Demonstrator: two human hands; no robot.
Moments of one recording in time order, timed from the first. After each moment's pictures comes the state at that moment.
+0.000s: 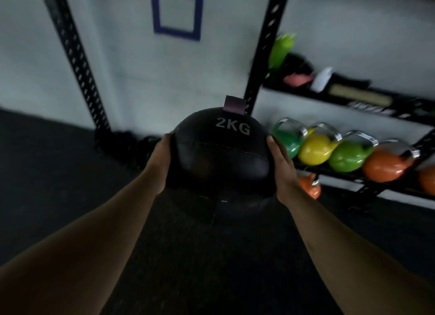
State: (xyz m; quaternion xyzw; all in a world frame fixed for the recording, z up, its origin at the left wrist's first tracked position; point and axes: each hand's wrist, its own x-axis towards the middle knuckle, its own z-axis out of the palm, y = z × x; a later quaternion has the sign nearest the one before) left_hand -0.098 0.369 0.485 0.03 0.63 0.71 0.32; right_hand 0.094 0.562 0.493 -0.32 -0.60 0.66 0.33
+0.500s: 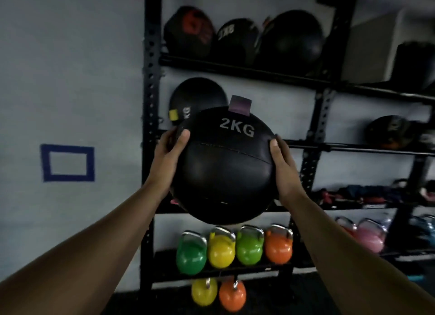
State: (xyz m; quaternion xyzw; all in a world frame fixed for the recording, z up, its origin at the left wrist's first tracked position) left_hand 0.104 0.621 0.861 0.44 0.47 0.75 0.12; right_hand 0.338 0.761 0.861 -0.21 -0.63 0.45 0.60
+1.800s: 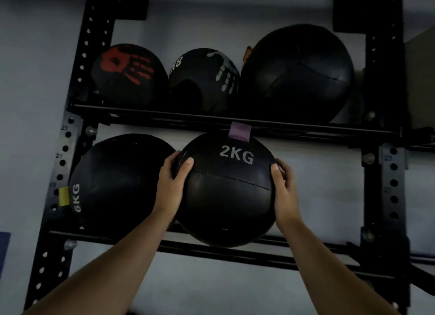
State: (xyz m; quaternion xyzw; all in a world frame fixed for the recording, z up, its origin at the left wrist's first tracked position) left_hand 0.050 1.194 0.988 0.41 0.46 0.78 -0.08; right_hand 0.235 1.382 0.993 -0.03 -0.63 0.47 0.61
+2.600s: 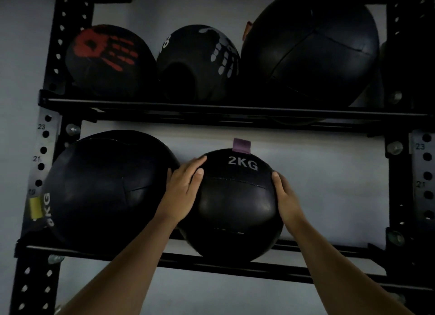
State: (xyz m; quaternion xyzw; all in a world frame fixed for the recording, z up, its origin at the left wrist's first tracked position) left_hand -0.007 1.261 0.981 0.52 0.63 0.53 -0.26; right_hand 0.184 1.462 0.980 -0.20 -0.72 0.38 0.54
